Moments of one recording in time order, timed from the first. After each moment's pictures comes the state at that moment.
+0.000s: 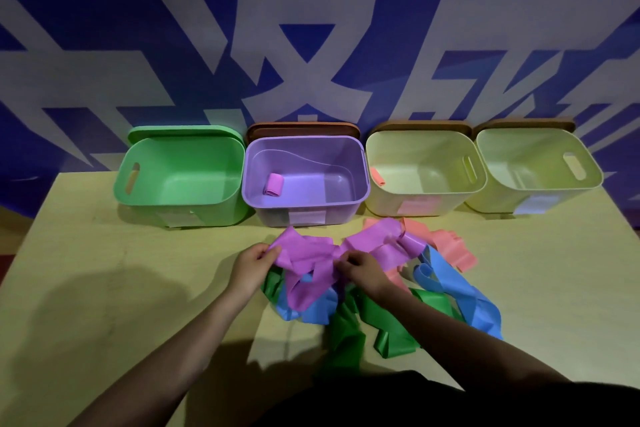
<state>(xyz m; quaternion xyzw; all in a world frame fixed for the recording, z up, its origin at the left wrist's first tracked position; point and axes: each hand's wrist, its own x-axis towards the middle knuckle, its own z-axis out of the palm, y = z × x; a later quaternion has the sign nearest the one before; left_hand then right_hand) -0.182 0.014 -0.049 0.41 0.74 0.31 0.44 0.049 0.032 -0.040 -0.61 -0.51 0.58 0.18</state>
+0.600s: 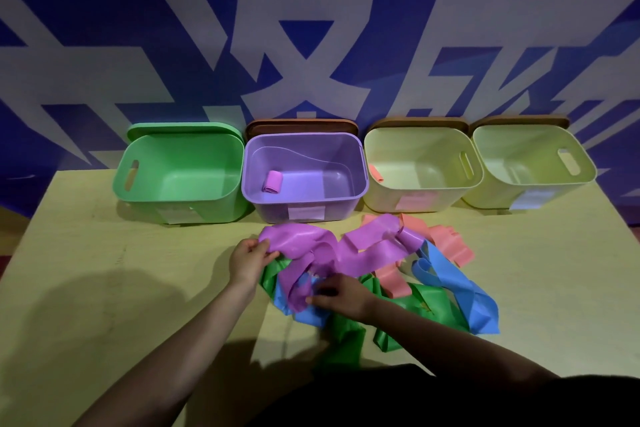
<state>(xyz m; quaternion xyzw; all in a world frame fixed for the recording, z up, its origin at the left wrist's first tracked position) -0.172 0.019 -0.049 0.15 0.68 0.51 0.51 0.035 -0.003 -0.047 -0.52 -0.69 0.51 0.00</state>
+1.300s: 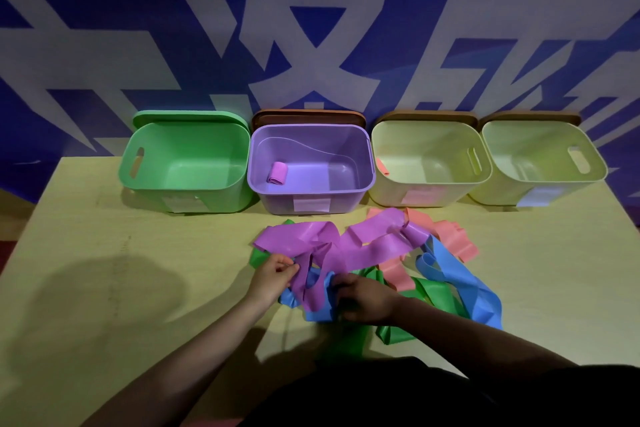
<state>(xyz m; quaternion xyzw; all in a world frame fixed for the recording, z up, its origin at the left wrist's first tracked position) -0.153 -0.019 -0.070 0.35 0.73 0.28 0.51 0.072 0.001 -0.055 -0.32 -0.87 0.36 -0.12</state>
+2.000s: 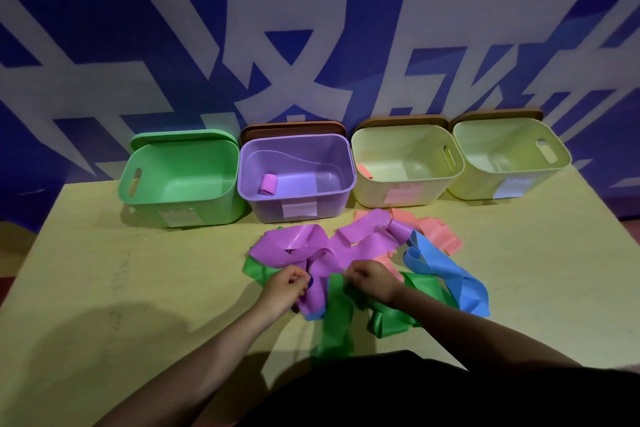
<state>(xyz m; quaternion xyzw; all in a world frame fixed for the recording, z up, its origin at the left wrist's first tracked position) -0.119 -0.042 -0.035 0.44 0.69 0.23 0.53 0.088 -0.007 -0.034 -0.56 -0.68 0.47 0.07</state>
